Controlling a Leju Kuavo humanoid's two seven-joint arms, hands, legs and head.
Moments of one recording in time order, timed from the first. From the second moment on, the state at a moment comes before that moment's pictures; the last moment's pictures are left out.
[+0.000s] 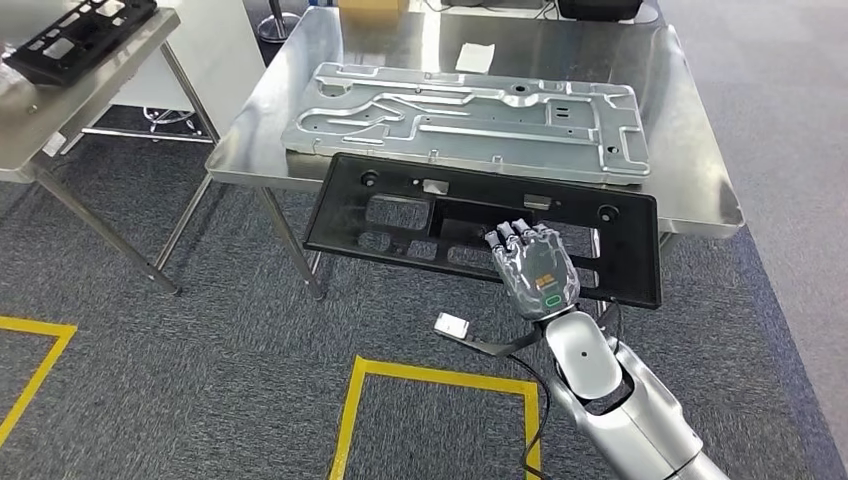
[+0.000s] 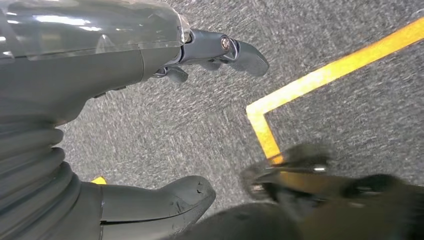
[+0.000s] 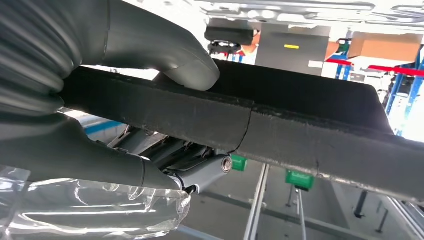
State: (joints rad) left arm -0.13 -0.01 -1.55 -0.12 1.10 0.23 -0.23; right arm -0.49 -0.14 0.66 -1.49 1.57 -0.37 0.23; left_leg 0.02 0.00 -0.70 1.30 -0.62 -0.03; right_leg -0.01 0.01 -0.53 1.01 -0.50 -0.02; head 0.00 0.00
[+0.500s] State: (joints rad) left arm -0.12 -0.01 -1.55 -0.12 1.10 0.23 -0.23; right arm -0.46 -0.14 0.63 -1.46 1.57 -0.41 0.15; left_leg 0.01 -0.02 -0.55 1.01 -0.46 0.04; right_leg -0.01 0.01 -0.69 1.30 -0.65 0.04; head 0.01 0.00
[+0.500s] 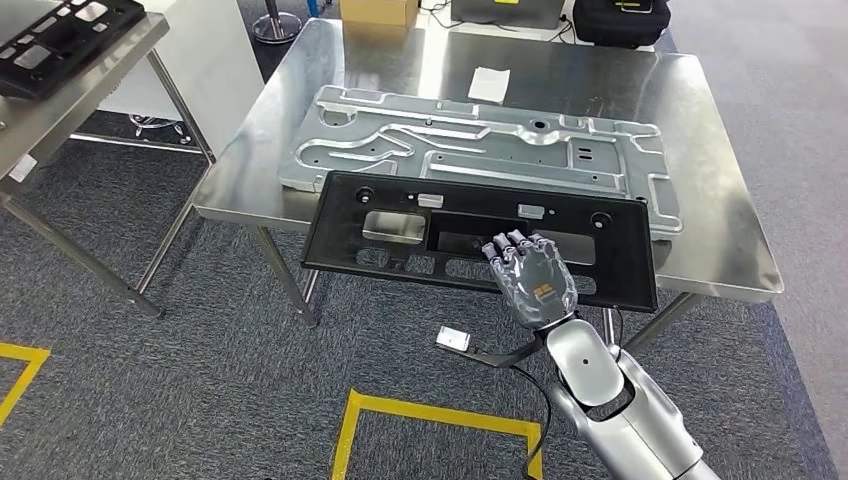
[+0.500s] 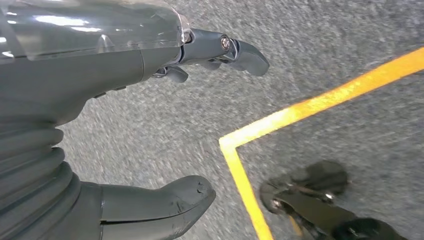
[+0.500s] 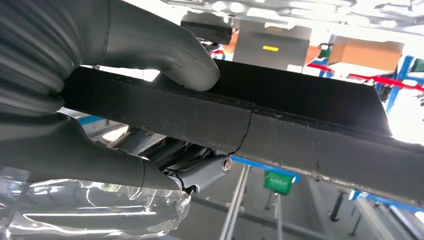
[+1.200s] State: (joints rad) left arm -0.12 -0.01 -1.55 -0.12 1.12 0.23 -0.24; right arm -0.36 -0.05 0.48 -1.37 1.57 -0.46 0.05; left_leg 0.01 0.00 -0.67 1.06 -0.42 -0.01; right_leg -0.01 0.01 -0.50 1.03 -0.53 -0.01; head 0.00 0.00
